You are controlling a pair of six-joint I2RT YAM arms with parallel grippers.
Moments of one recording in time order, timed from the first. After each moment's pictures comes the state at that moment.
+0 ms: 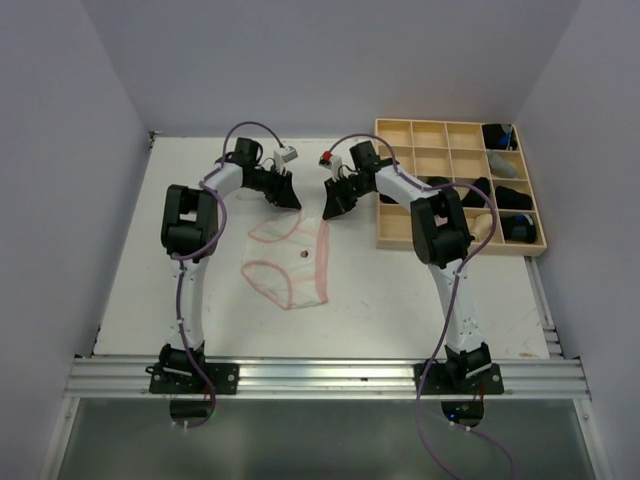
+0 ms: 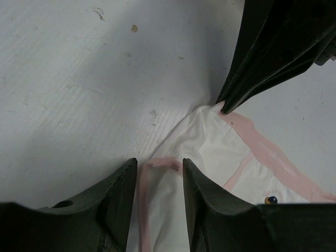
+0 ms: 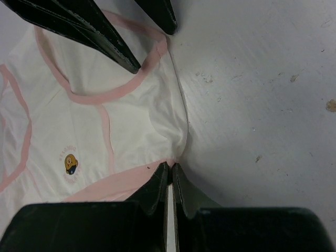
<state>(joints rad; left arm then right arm) -0.17 2.41 1.85 -0.51 0.95 0.38 0.39 2.43 1.96 -0.60 -0.74 -0.23</state>
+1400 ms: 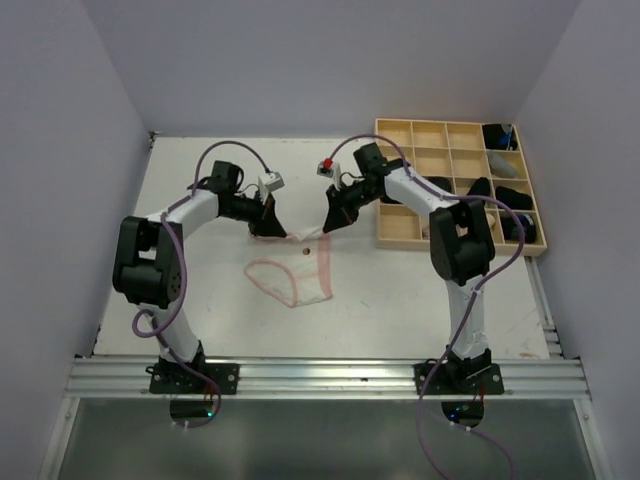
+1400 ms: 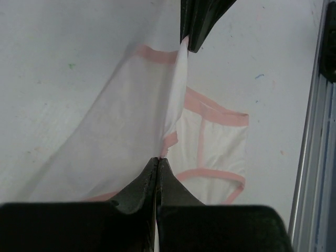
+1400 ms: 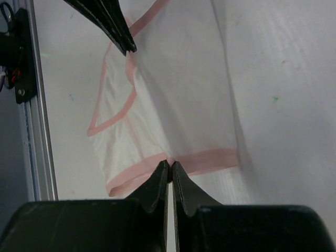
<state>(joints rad) -0.16 1.84 1.24 -0.50 0.99 0.51 0.42 2.15 1.74 -0.72 -0.91 -0.39</state>
